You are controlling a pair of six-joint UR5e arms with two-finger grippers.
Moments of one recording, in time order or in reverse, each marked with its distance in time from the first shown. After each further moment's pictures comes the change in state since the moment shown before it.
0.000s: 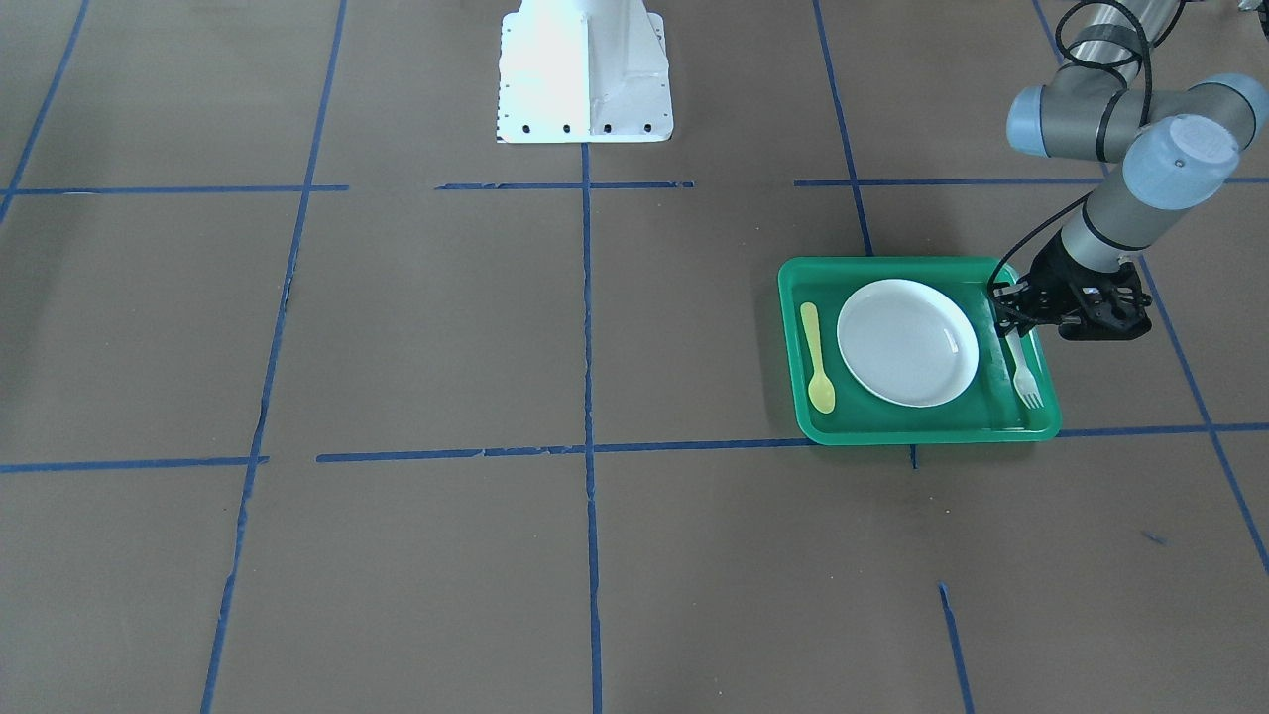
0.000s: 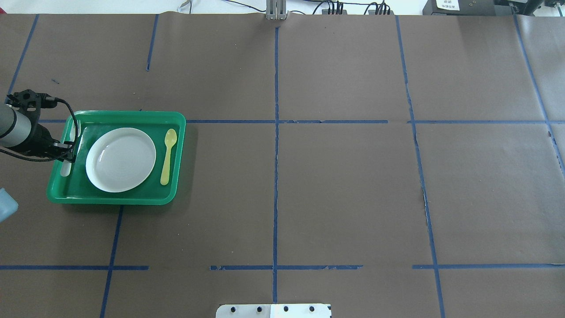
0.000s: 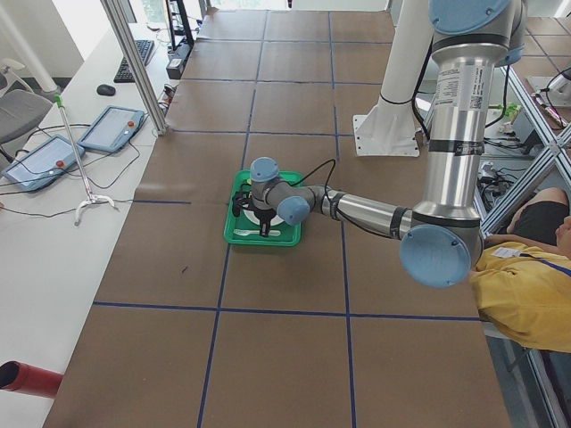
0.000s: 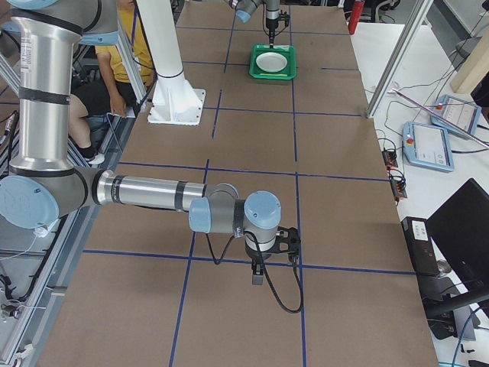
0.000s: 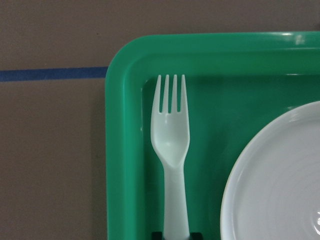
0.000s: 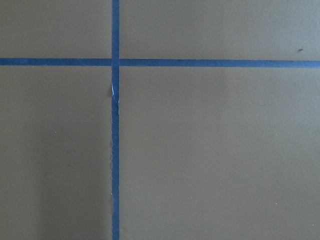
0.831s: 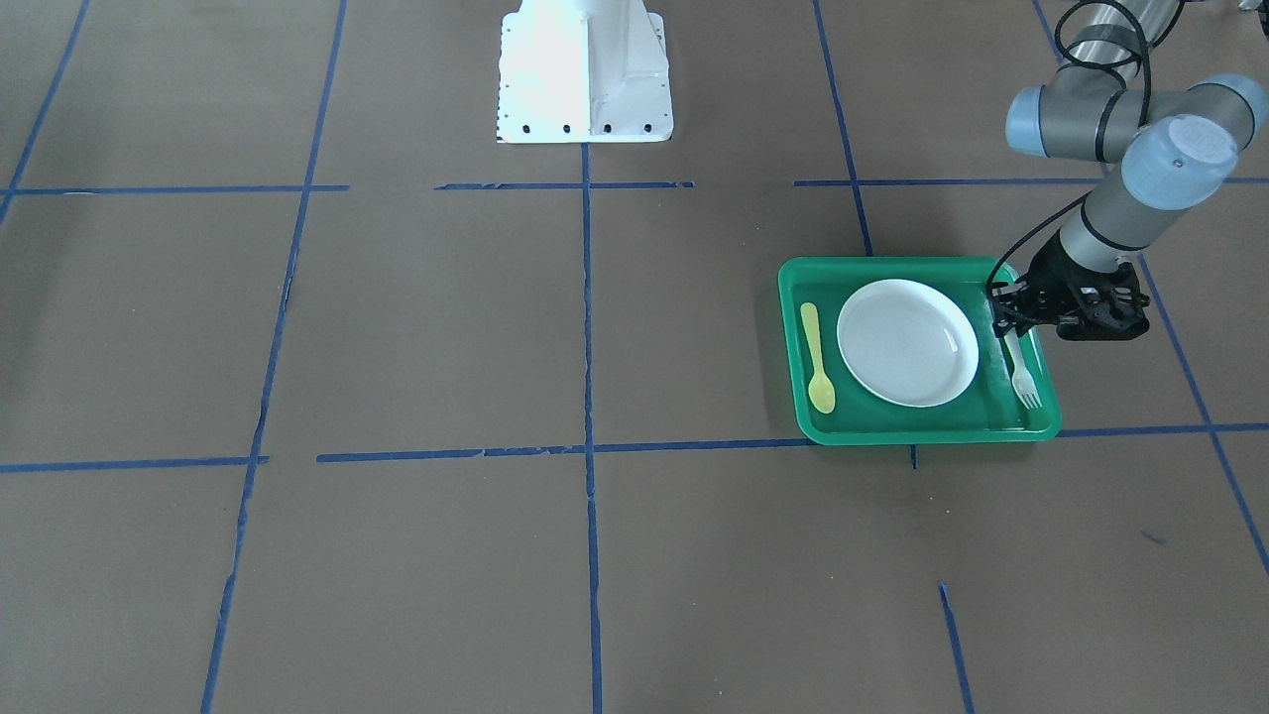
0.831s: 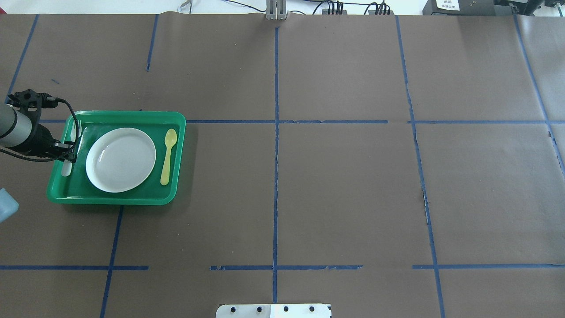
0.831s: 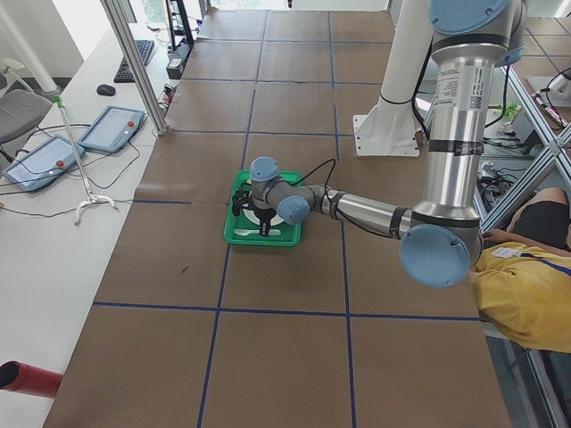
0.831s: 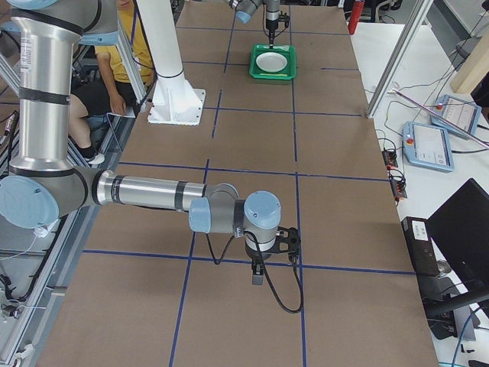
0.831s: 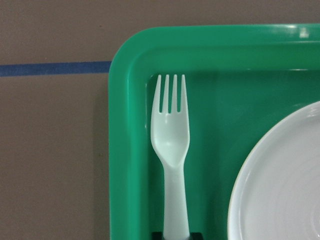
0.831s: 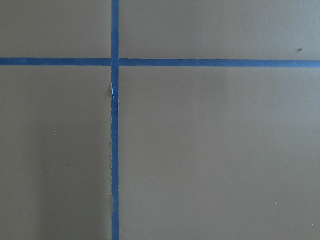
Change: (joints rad) left arm 0.001 -0.001 -0.002 0.000 -0.001 0.002; right arm 0.000 0.000 0.000 -0.001 -0.001 0.000
